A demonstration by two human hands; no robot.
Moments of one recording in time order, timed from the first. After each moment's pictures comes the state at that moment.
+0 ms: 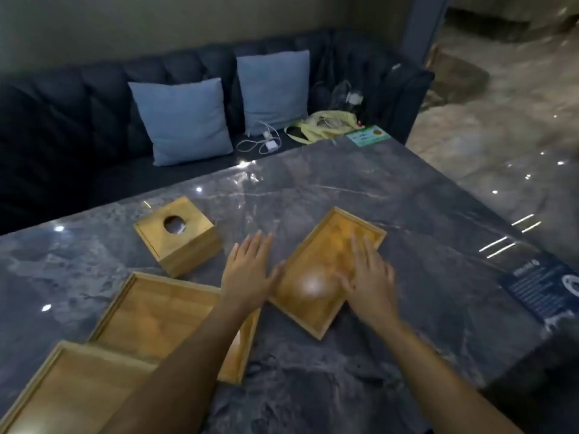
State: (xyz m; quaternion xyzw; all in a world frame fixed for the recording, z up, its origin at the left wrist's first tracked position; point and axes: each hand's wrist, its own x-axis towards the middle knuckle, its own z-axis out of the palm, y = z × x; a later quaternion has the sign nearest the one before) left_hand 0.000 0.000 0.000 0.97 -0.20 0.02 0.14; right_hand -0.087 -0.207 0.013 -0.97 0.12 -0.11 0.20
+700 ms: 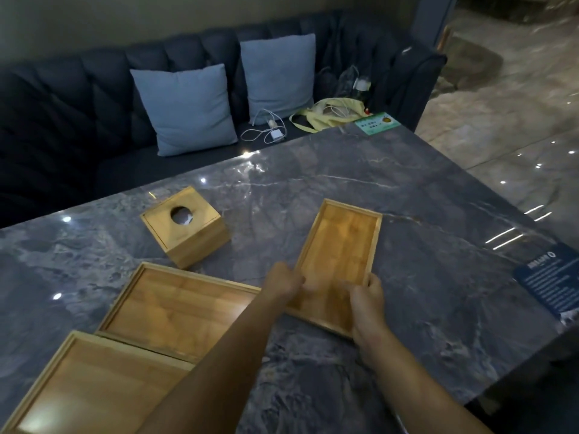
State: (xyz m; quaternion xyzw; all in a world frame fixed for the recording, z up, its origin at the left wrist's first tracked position) left_hand -0.015 -0.044 0.003 0.85 0.08 -0.27 0.44; right_hand -0.089 -0.164 -0.007 -0.61 0.43 -0.09 0.66
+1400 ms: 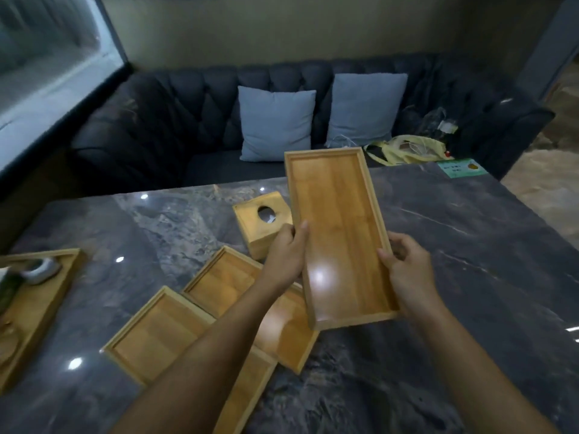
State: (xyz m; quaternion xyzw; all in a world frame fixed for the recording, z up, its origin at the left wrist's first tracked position) left_hand -0.028 0.057 0.104 0.79 0.05 -0.03 0.60; right_hand -0.048 -0.126 0.103 -0.78 0.10 -0.08 0.61
